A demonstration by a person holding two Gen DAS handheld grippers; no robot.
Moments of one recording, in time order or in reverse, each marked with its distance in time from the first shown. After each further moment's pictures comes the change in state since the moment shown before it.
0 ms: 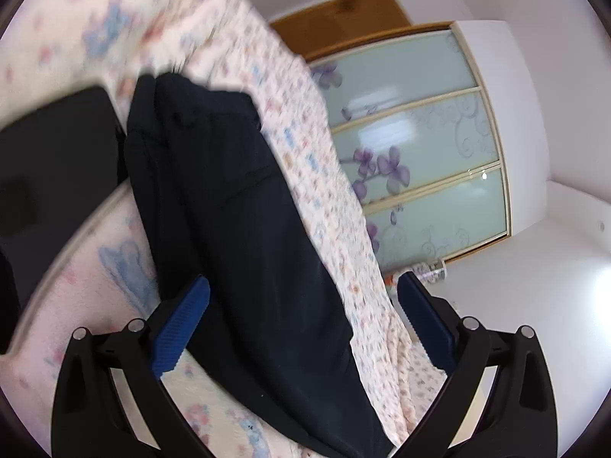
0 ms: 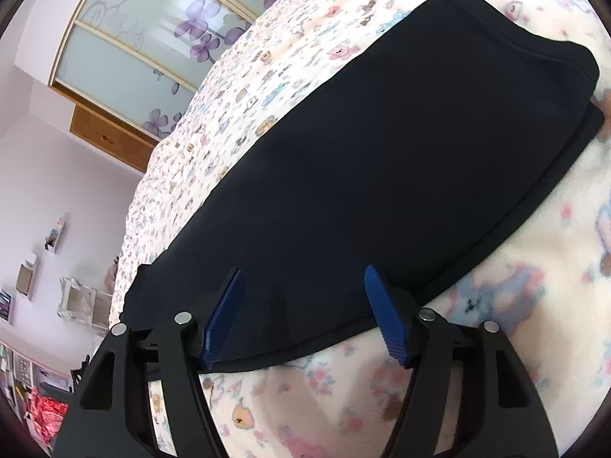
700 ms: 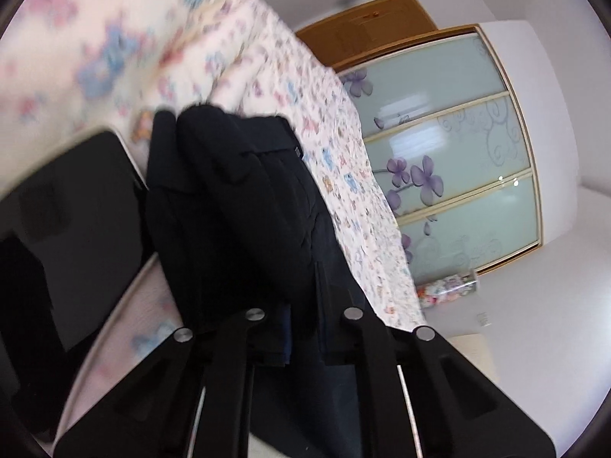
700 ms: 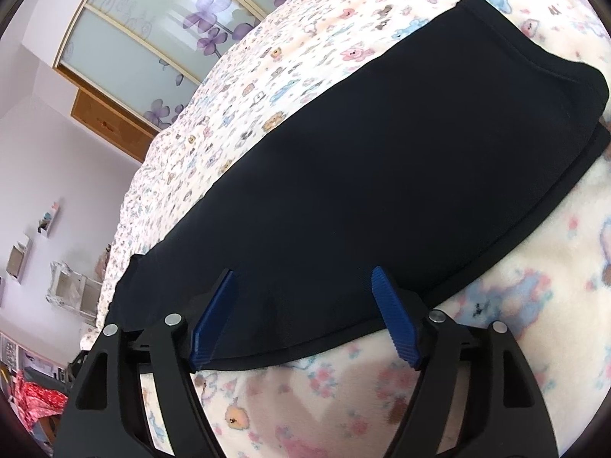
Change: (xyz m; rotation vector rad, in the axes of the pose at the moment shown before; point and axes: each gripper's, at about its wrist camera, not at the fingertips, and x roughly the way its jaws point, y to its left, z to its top) left arm -0.001 0.001 0.028 0.069 -0.090 0.165; right arm 0.000 0.009 -0.004 -0.063 -0.005 -0.030
